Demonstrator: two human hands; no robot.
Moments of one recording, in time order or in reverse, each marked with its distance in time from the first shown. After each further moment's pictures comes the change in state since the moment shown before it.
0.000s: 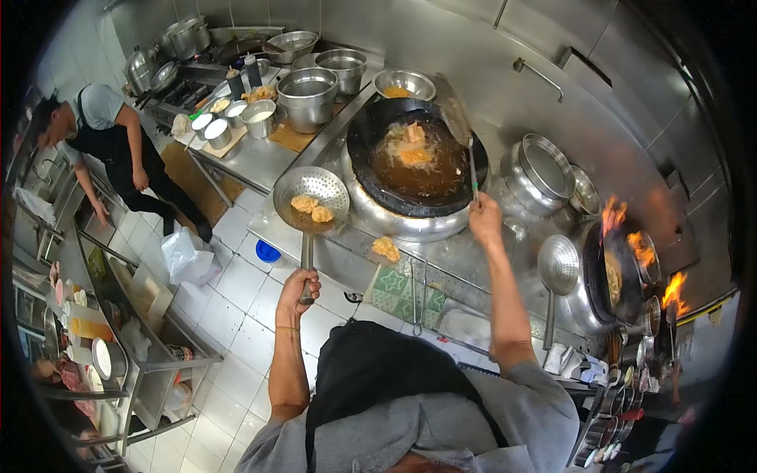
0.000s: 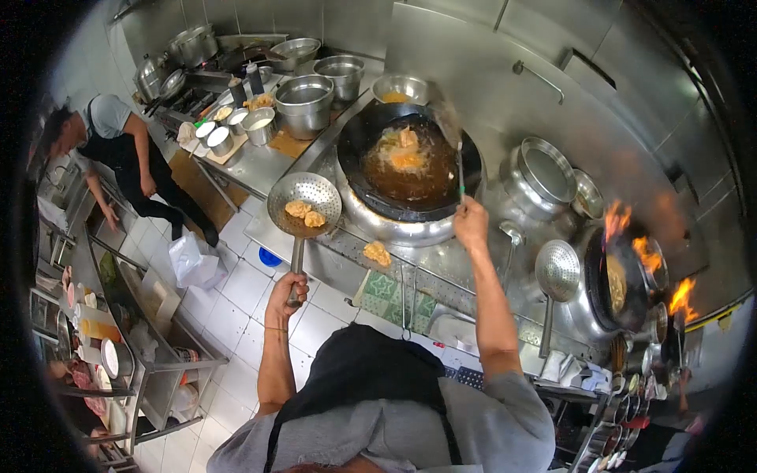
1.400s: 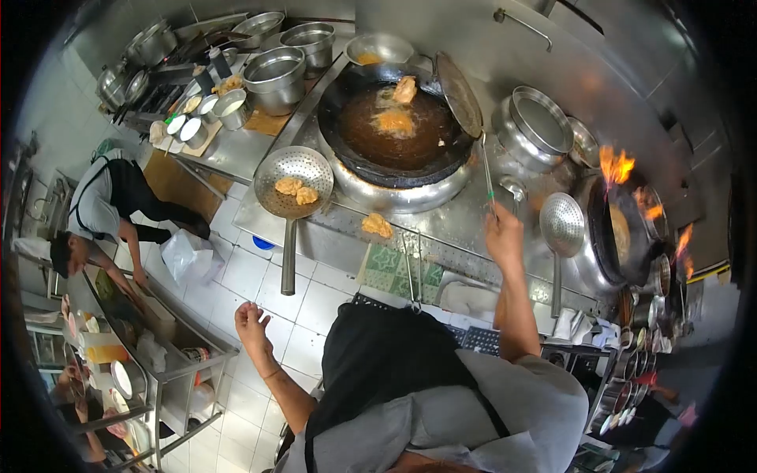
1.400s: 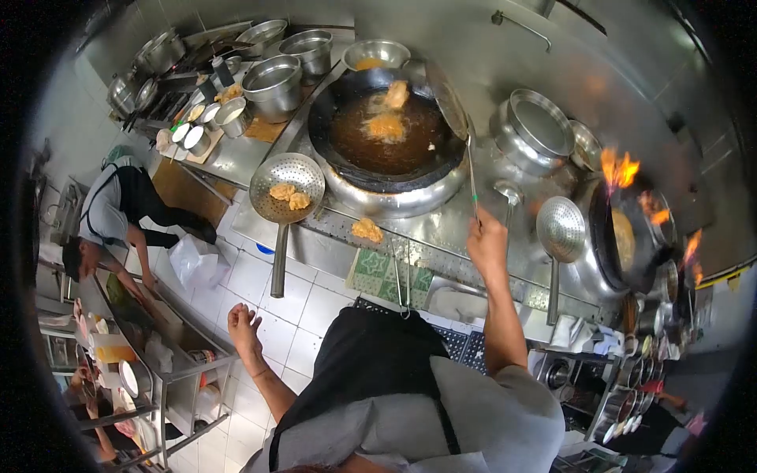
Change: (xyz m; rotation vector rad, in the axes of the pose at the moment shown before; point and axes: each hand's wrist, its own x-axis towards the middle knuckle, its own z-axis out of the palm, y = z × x) left_hand -0.121 -0.003 -0.032 0.402 0.812 0.542; right_hand -0.086 -0.011 -0.068 -0.124 0.010 0.030
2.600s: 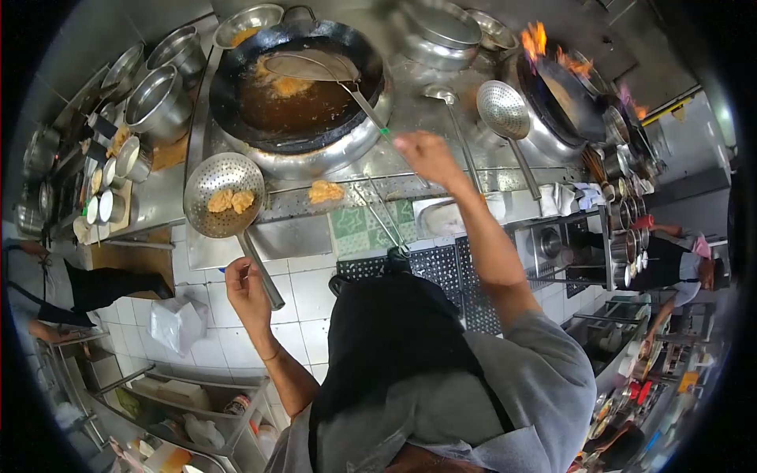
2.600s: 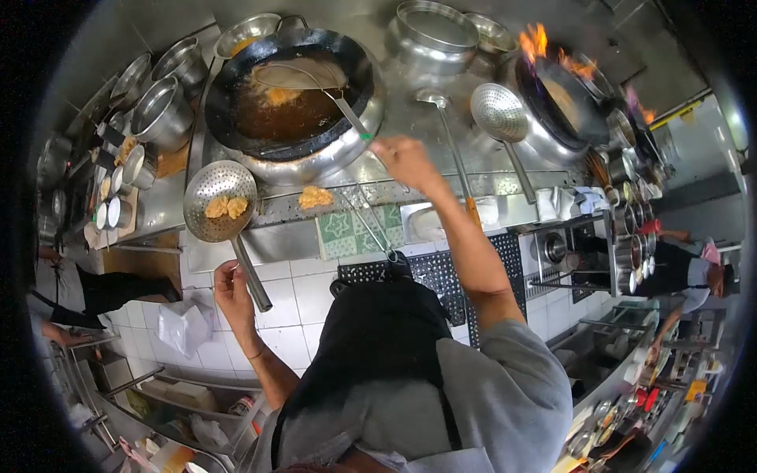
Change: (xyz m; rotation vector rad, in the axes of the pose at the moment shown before) left_hand 0.035 0.063 0.115 0.324 -0.743 0.460; right_hand -0.014 -0.001 0.056 -0.080 0.044 -0.120
